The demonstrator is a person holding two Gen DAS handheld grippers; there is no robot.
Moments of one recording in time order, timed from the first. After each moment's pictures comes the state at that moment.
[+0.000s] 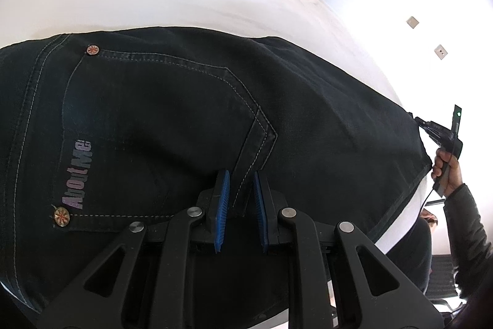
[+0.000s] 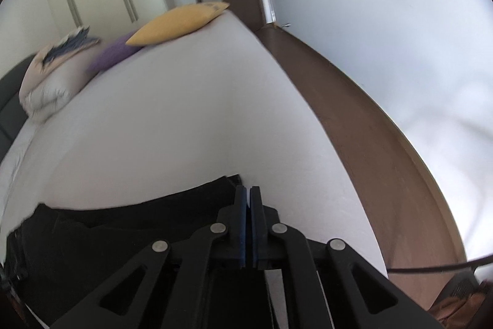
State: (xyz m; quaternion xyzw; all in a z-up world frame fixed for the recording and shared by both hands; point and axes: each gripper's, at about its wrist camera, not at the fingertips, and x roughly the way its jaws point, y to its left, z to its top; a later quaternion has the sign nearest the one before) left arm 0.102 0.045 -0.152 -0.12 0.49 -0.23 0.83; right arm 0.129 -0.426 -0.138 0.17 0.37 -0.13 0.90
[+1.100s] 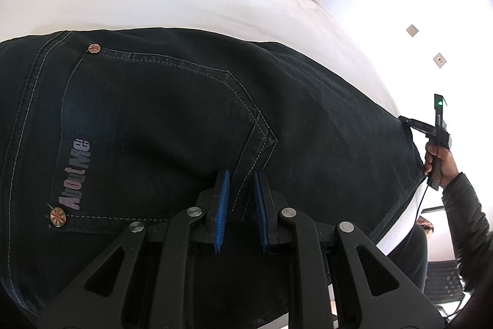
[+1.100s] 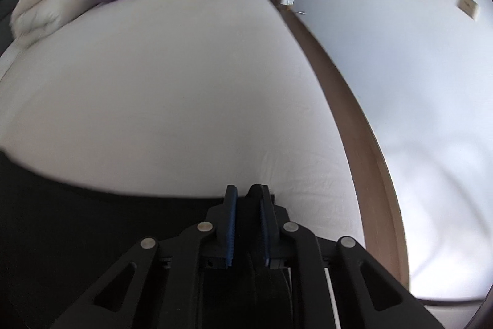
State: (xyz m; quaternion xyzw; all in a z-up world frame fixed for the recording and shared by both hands) left arm 0.099 0.050 -0.159 -0.14 0.48 -0.23 0.83; right arm 0.201 -0.391 -0.151 0.03 0.45 -0.16 0.88
